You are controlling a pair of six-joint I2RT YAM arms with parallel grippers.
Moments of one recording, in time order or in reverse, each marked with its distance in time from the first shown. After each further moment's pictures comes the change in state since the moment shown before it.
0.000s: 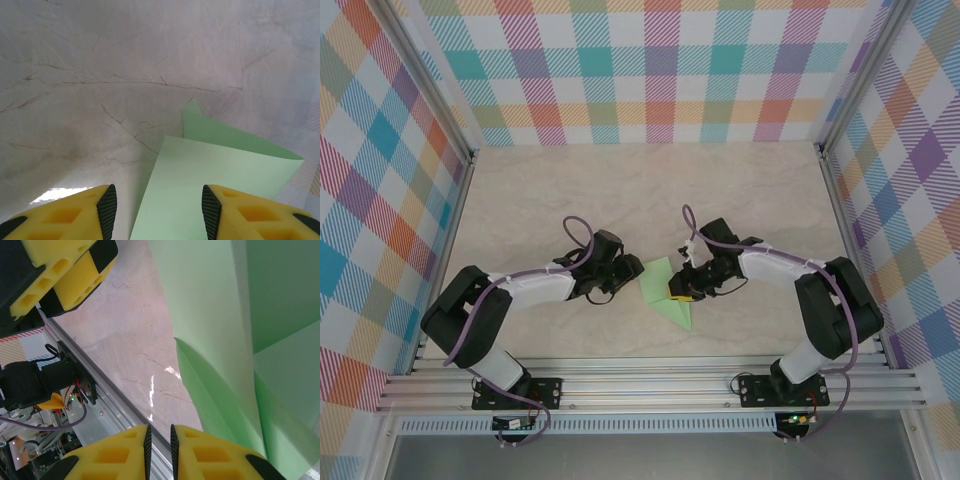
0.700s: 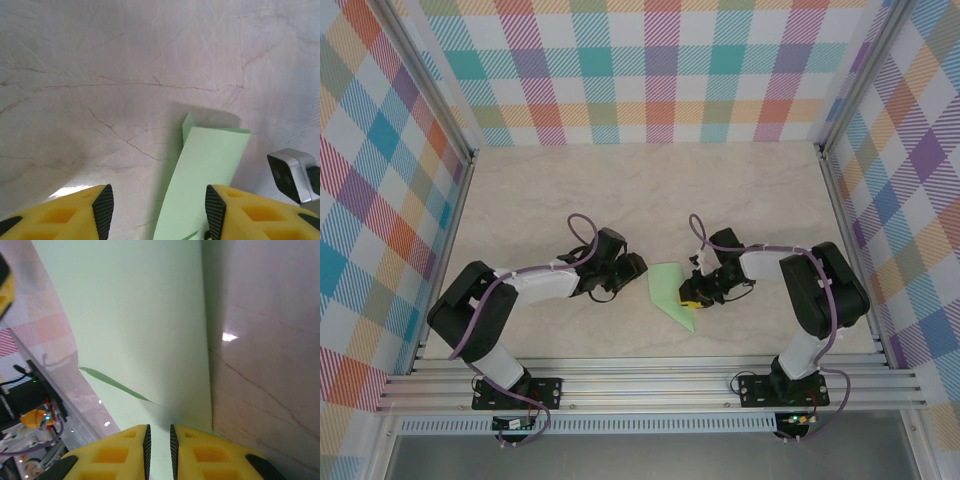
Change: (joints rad) left arm -0.005 0.035 0.034 -0.008 0.015 0.018; right arm -0.098 0.120 -0.091 0.106 0.020 -0.040
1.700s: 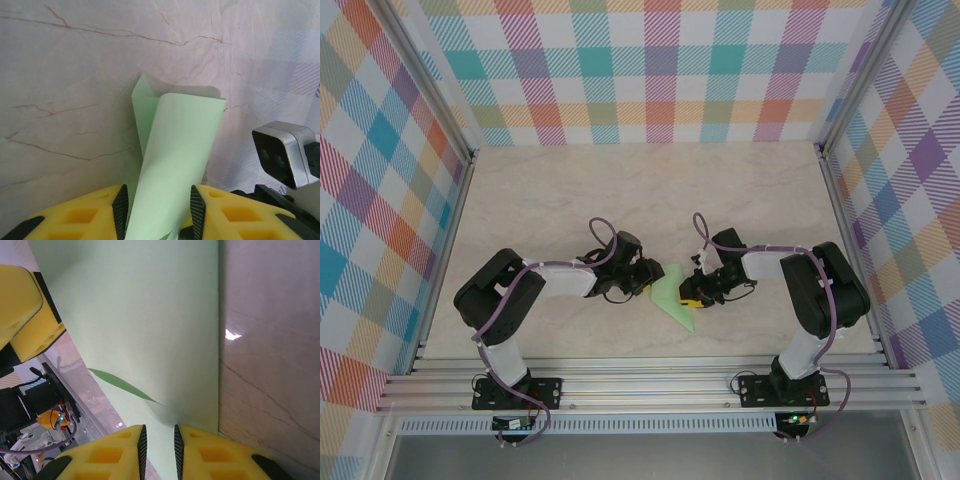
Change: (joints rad) left arm -0.057 0.154 0.048 0.166 0.123 -0.051; right arm -0.019 0.001 -0.014 0.032 -0.032 0.030
